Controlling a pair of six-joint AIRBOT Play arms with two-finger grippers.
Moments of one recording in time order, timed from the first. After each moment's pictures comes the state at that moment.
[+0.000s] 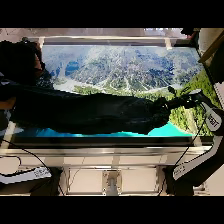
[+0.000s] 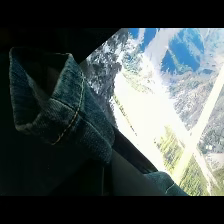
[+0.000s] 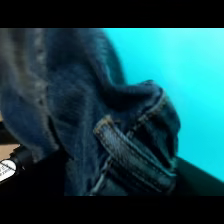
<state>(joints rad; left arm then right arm) 0.67 -1.38 1.44 1.02 -1.08 -1.48 -0.32 -1.83 1.23 -0.67 1.49 1.04</state>
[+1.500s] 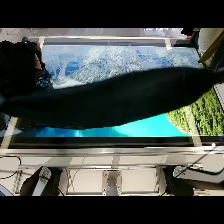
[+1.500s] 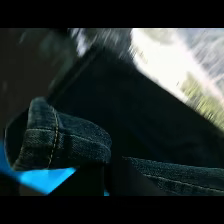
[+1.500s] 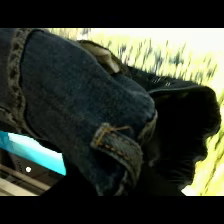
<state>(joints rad) 0.77 -0.79 0.94 1.11 -1.18 -1.38 -0.53 -1.31 1.45 -0.99 1.55 0.93</state>
